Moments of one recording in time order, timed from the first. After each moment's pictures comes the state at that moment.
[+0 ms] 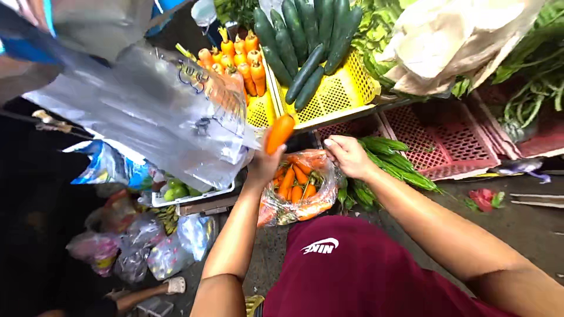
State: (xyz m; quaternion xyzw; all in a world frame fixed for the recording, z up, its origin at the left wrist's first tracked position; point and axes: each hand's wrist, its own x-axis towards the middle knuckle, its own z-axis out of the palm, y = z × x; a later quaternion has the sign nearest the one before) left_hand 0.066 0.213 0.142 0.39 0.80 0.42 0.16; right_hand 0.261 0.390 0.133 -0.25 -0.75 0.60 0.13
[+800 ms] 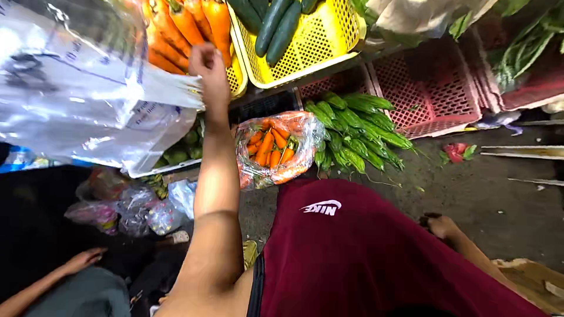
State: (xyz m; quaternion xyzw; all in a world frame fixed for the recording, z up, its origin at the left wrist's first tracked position) left_hand -0.005 0.302 0.138 0.32 0.83 0.47 0.04; right_hand 0.727 0.361 -0.041 -0.75 -0.43 0.42 -0.27
